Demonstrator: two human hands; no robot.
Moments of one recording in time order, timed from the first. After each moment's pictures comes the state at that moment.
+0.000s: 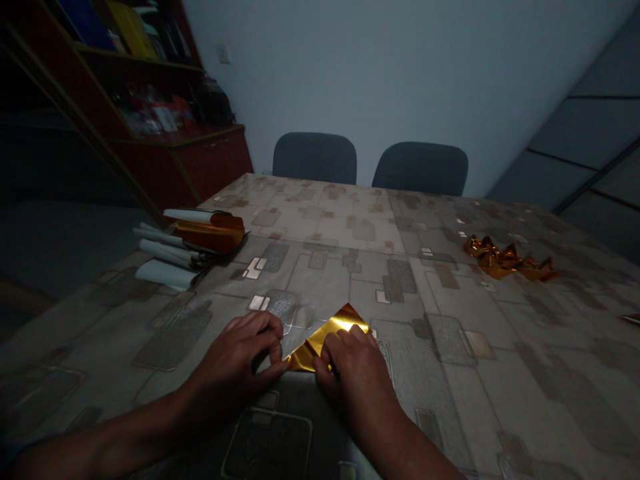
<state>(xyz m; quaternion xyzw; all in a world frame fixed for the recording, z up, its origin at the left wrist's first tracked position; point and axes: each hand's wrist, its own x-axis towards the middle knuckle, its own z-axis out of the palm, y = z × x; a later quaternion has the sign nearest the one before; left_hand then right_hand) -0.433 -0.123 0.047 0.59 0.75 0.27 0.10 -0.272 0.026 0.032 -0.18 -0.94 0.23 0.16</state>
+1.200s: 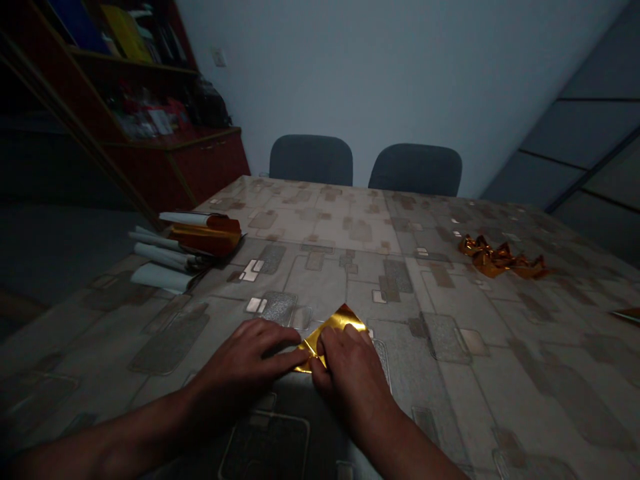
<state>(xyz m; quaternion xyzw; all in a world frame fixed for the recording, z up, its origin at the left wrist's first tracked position) -0.435 -0.120 0.034 0.72 0.65 0.21 -0.07 -0.275 0.026 0.034 -0.16 -0.96 0.16 0.18</state>
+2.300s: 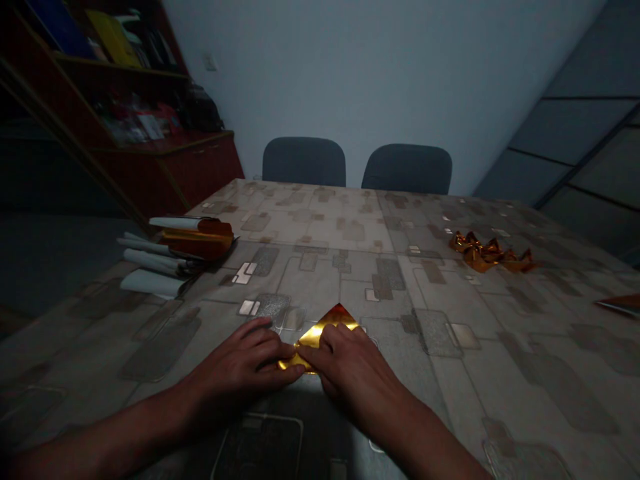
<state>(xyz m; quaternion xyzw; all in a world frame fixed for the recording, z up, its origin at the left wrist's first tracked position) -0.441 -0.120 0.039 0.78 0.61 0.15 -0.04 -0.263 0.040 0.057 -0.03 -0.98 0.18 0.08</state>
